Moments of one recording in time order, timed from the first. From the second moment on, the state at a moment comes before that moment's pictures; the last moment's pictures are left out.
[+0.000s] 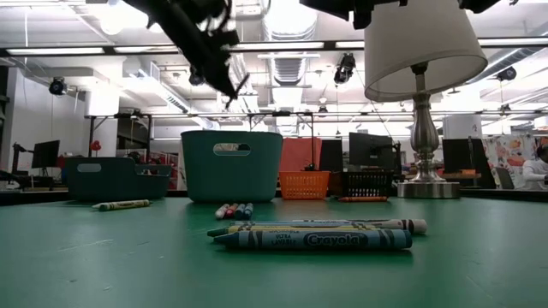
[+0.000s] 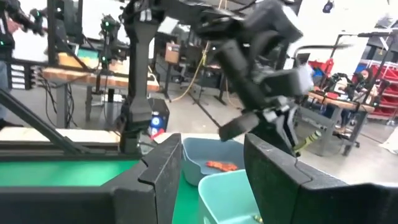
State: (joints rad) left arm 0.47 1.43 1.22 -0.48 -0.17 0.28; right arm 0.19 1.37 0.76 0.71 0.48 -0.23
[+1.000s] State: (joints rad) left arm 0.58 1.89 1.44 -0.79 -0.17 0.40; right arm 0.18 1.37 0.76 0.64 0.50 -0.21
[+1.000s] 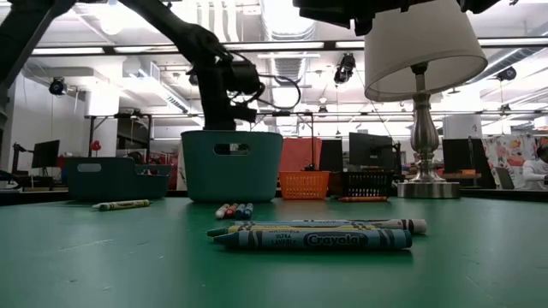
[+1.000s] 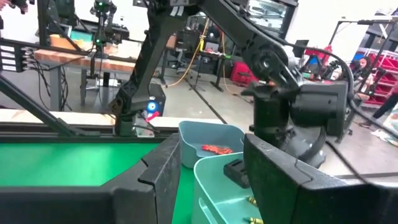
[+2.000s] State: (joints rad) left arm 0.47 1.73 1.44 -0.75 -0.17 0.17; right arm 0.18 1.37 0.76 0.60 0.50 -0.06
